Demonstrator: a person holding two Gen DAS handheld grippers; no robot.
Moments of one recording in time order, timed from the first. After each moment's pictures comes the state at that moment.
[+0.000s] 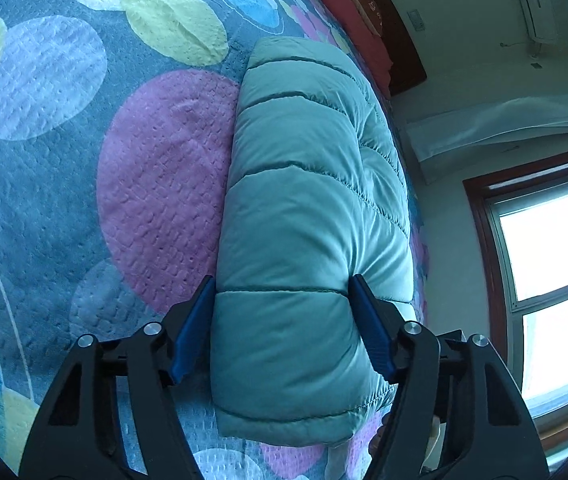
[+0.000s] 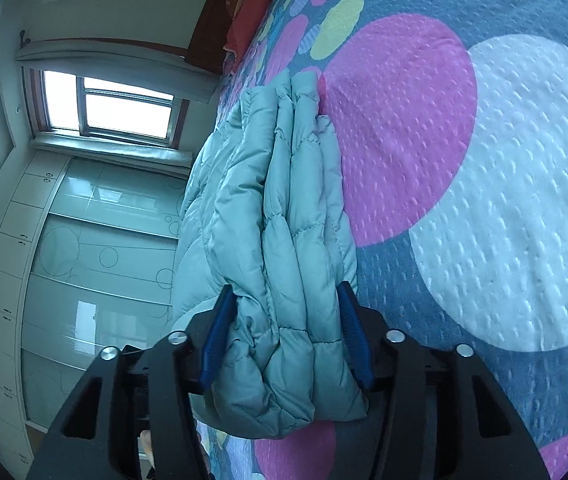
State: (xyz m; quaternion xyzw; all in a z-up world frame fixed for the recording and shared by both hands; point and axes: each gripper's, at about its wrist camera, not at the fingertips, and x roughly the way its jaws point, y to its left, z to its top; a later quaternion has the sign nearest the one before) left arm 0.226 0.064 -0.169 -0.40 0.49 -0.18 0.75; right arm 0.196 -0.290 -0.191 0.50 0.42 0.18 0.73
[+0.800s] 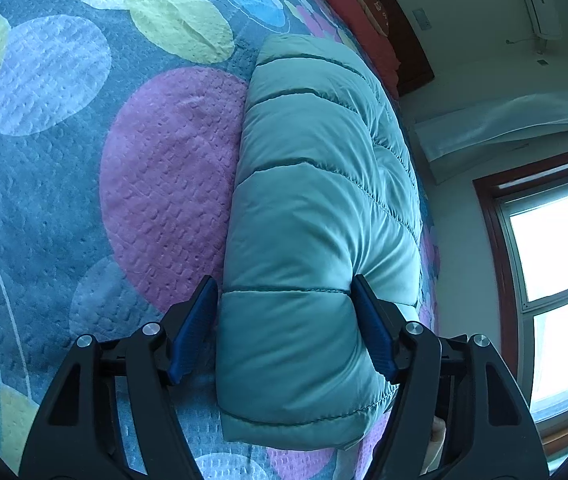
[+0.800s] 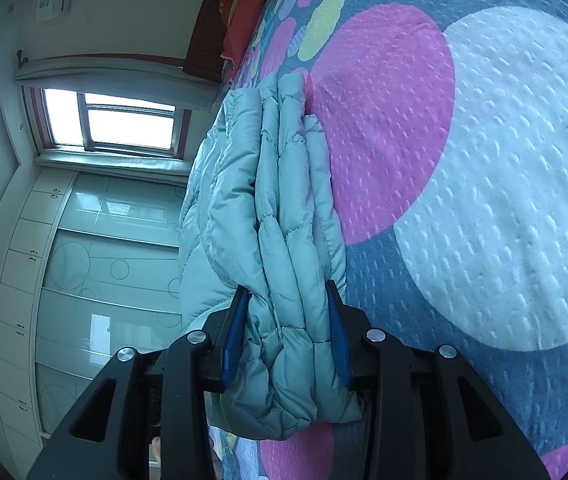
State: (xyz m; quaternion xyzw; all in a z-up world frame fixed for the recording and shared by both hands) left arm 0.225 0.059 -0.174 -0.39 0.49 -0.17 0.76; right arm 0.184 -0.306 -0.207 0.53 0.41 0.18 0.72
